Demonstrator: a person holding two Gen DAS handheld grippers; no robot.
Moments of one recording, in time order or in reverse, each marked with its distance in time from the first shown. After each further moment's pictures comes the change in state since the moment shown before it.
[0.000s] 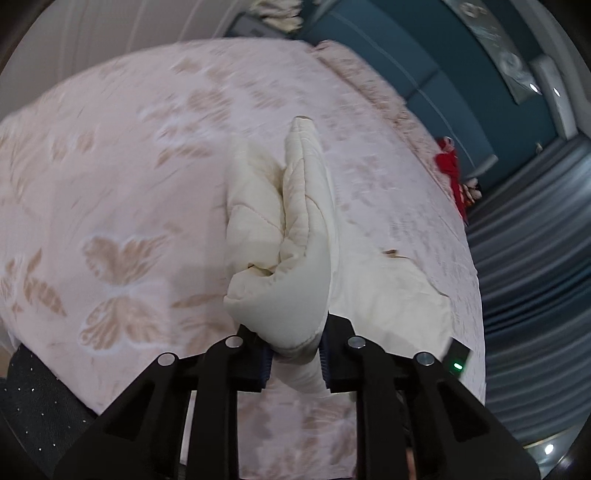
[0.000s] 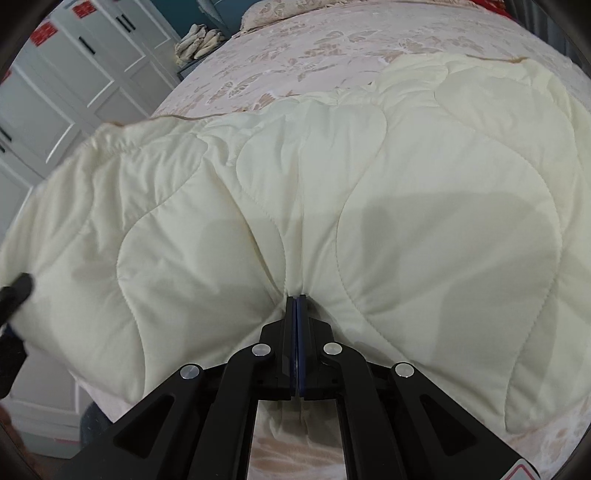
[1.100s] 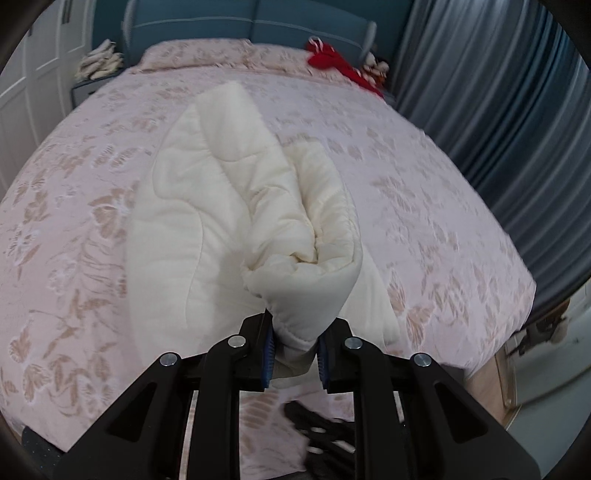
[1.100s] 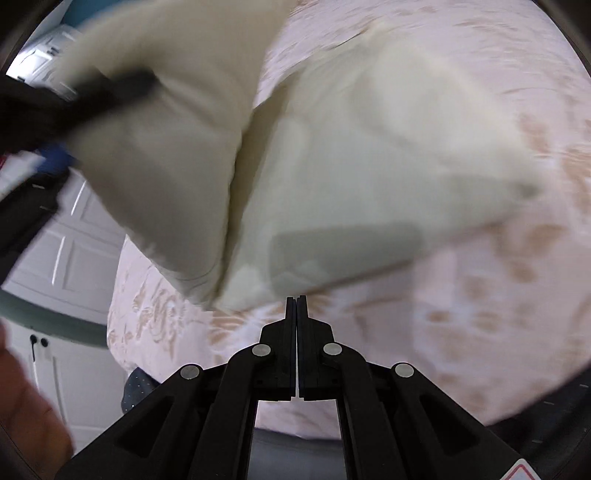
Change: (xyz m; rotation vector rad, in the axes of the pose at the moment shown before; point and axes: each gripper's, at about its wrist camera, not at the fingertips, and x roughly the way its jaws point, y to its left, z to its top) left arm 0.077 -0.248 -0.120 0.631 0.151 -0.016; right arm -0.118 -0.125 -0.073 0.200 -0.034 0.120
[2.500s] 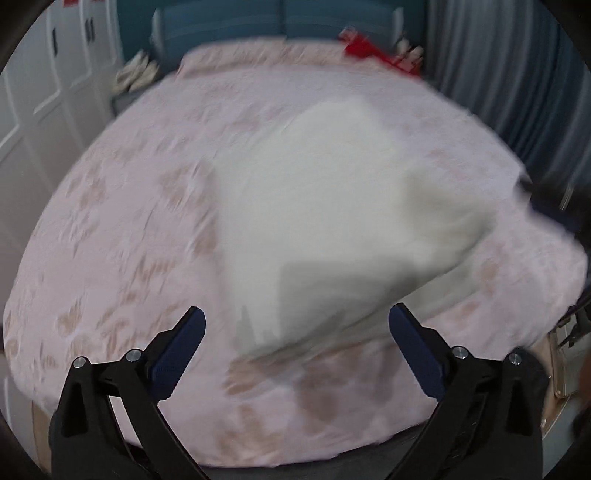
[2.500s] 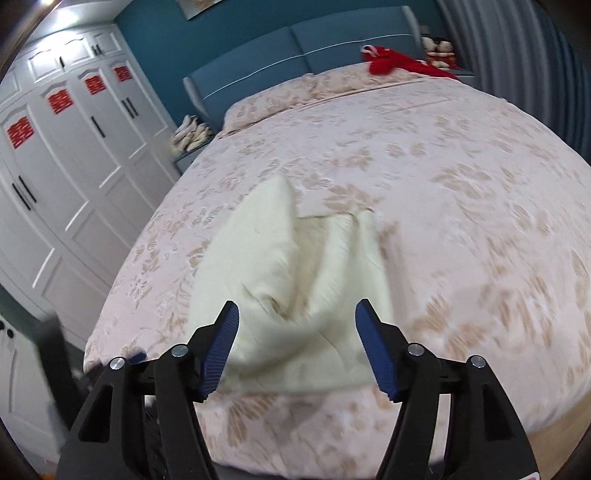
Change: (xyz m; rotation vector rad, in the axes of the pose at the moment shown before) left arm -0.011 0.053 -0.063 0.019 0.029 0.244; right arm -0.112 0.028 0.078 -0.210 -0.291 -0.108
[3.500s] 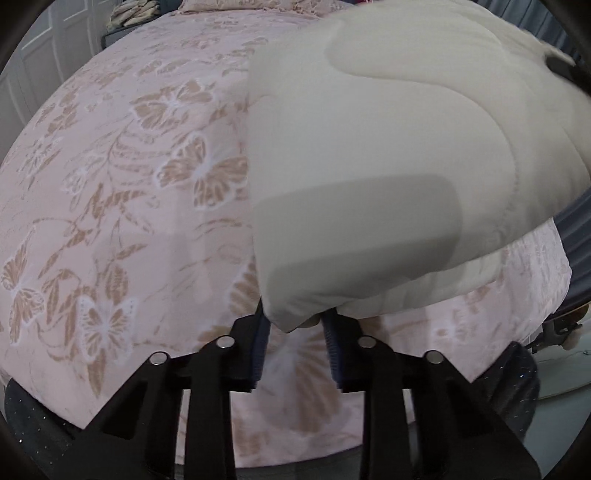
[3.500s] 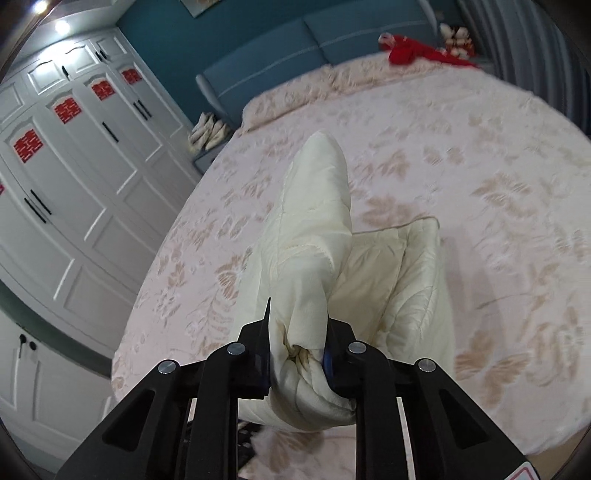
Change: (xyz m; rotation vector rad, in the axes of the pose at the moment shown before) left arm 0.053 0.016 -0.004 -0.105 0.139 -0.136; right arm 0.002 0.024 0.051 0.032 0.014 0.067
